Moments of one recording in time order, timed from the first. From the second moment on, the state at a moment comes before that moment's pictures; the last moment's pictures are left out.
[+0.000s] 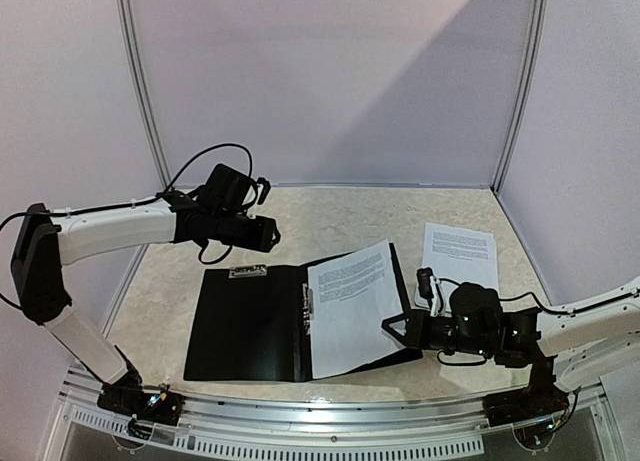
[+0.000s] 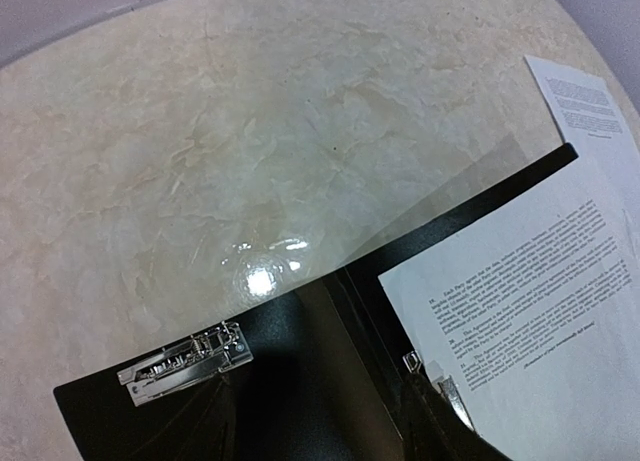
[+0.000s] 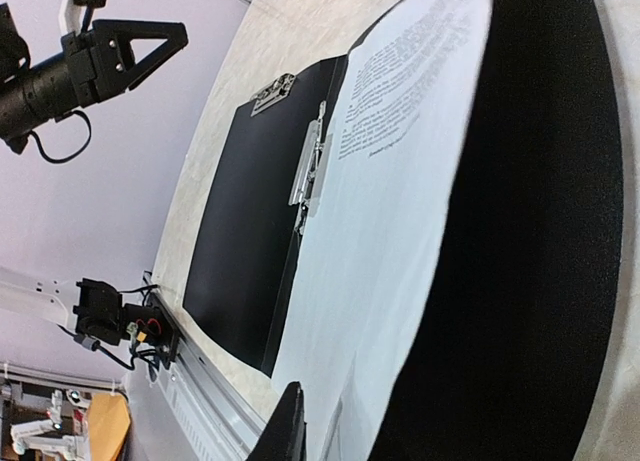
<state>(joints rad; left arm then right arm) -0.66 1.58 1.13 -0.35 -0.09 -0.31 1.13 1.14 0.34 0.35 0.12 1.05</state>
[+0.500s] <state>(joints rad) -0.66 1.58 1.13 -0.35 -0.09 -0.31 1.13 1.16 0.39 0.28 0.12 1.05</state>
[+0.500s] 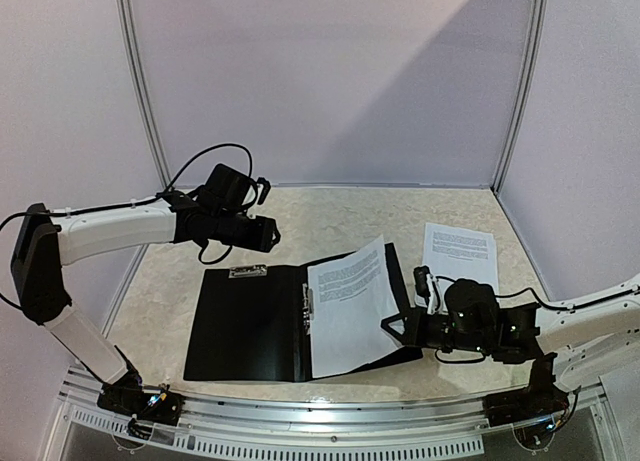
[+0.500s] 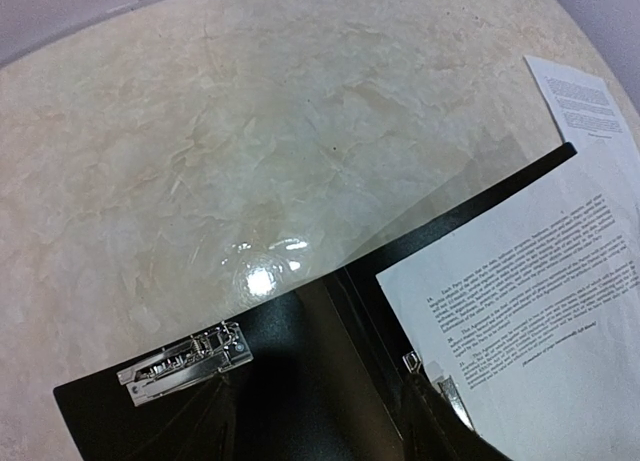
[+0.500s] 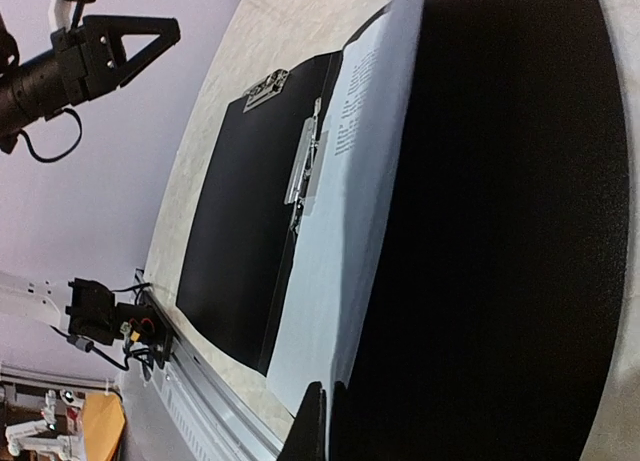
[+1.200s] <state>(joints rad) -0.65 1.58 1.13 -0.35 -0.08 -0.31 1.13 1.17 0.39 0.28 0.17 1.06</state>
